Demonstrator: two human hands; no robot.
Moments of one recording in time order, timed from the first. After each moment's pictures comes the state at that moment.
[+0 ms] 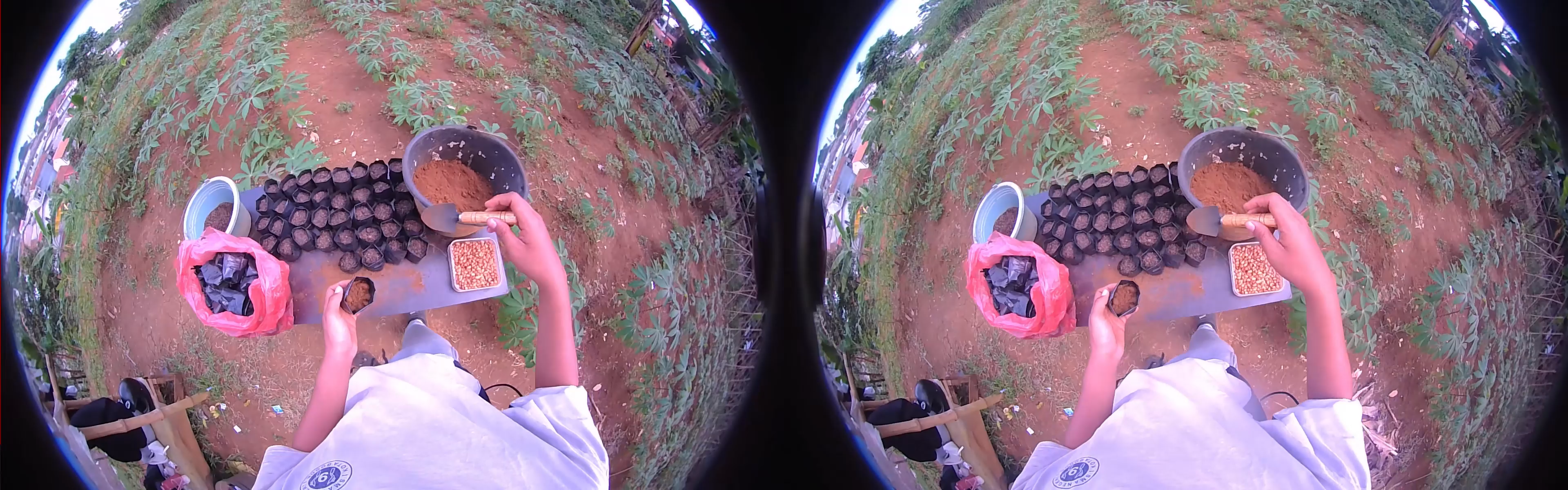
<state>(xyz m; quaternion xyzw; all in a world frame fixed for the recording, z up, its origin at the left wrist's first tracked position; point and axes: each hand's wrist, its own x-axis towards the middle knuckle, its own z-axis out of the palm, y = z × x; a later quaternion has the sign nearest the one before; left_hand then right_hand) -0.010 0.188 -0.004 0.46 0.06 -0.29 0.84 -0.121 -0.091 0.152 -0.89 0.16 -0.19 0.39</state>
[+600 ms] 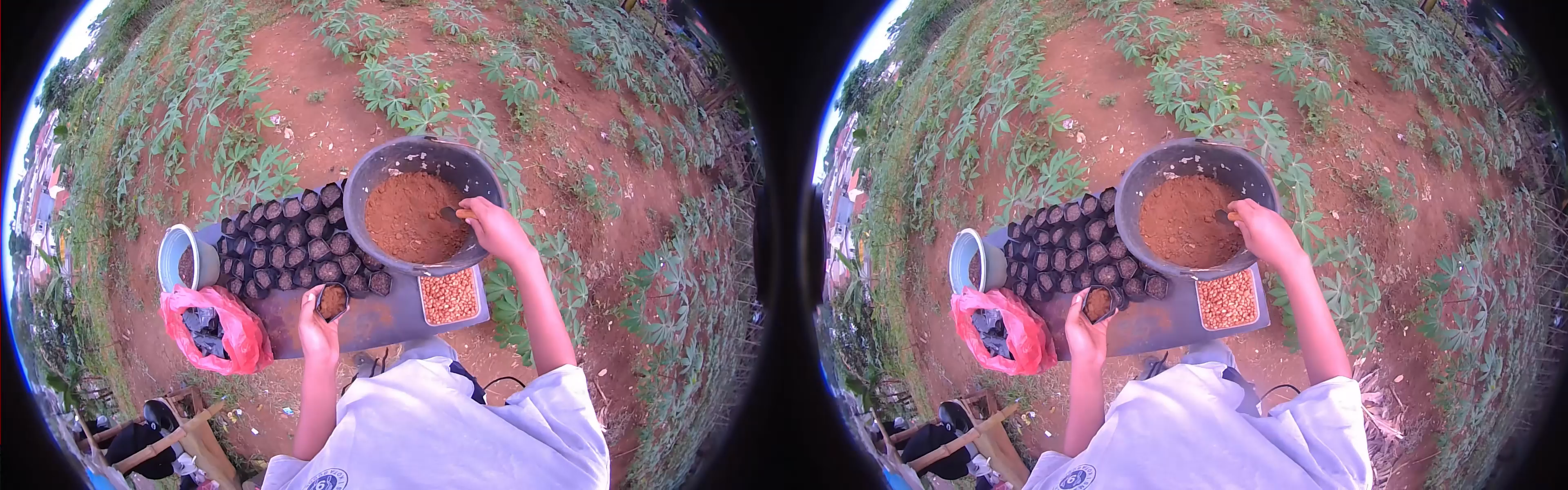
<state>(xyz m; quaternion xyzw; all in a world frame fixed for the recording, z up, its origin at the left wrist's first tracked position) 0.040 0.047 -0.010 0.50 0.09 -0.31 0.80 -0.078 -0.296 0.027 -0.94 0.16 -0.11 0.29</state>
